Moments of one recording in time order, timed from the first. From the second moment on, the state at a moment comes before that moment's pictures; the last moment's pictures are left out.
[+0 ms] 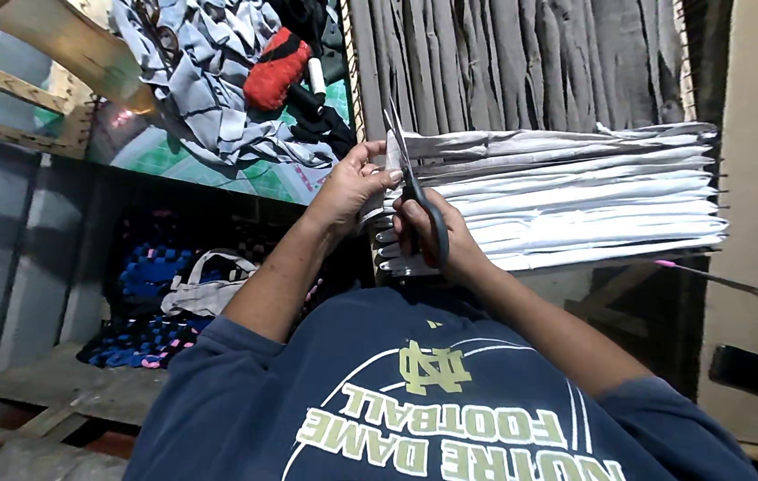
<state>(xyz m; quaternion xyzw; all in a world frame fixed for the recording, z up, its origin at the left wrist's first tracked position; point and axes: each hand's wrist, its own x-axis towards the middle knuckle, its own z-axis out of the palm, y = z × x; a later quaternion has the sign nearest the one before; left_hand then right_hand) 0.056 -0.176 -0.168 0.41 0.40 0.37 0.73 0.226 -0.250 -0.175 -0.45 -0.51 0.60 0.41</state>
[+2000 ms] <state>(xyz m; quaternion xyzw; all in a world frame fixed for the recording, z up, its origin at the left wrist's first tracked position) -0.054 -0.126 -0.210 0.61 0.74 0.23 0.18 0.121 -0.100 -0.175 -0.43 -0.80 0.39 0.18</state>
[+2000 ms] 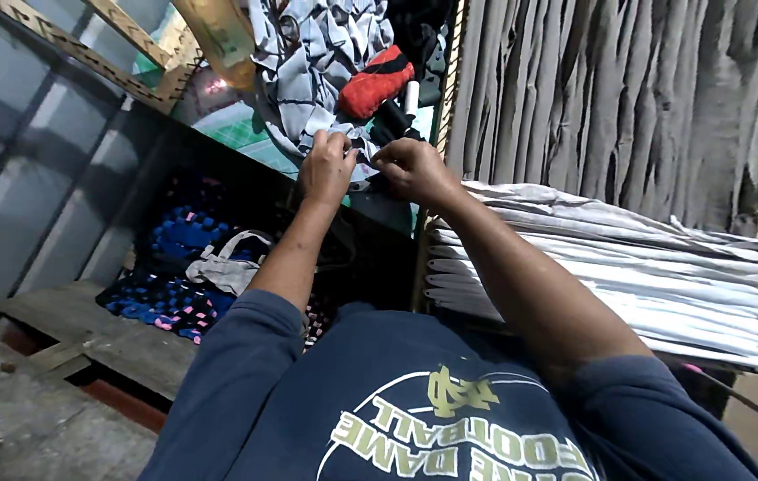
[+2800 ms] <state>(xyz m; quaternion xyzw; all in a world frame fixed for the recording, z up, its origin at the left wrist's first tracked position) -0.047 -0.182 -0.193 0.61 0.57 0.51 0.19 0.086 -0.083 -0.148 -0.43 -0.37 0.76 0.31</state>
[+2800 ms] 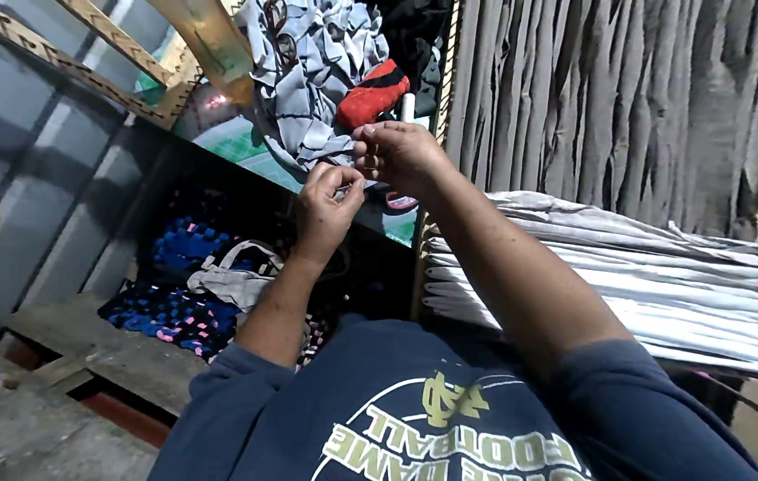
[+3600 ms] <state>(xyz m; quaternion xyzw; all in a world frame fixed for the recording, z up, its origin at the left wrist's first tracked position) -0.012 -0.210 -0.182 0.69 0.48 0.41 0.34 0.223 -0.118 -0.070 -0.33 -0.49 0.57 0.57</state>
